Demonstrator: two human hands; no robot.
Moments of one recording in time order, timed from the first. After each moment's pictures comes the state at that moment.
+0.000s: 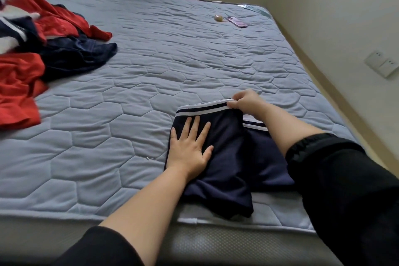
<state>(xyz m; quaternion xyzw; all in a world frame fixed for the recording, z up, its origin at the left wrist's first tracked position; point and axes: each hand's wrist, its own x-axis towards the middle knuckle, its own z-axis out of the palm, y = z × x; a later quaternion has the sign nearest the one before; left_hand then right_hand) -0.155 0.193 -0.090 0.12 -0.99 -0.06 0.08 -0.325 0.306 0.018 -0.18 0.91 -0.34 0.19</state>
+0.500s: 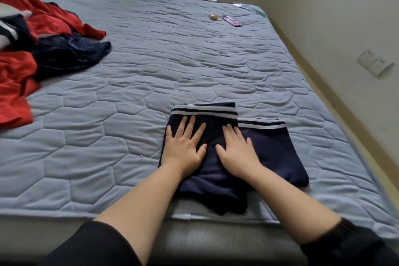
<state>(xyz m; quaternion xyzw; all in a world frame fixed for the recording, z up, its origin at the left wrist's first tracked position) -0.157 0.194 -0.089 0.12 -0.99 -0.05 0.06 -0.222 0.350 -0.051 -0.27 0.95 -0.12 0.07</state>
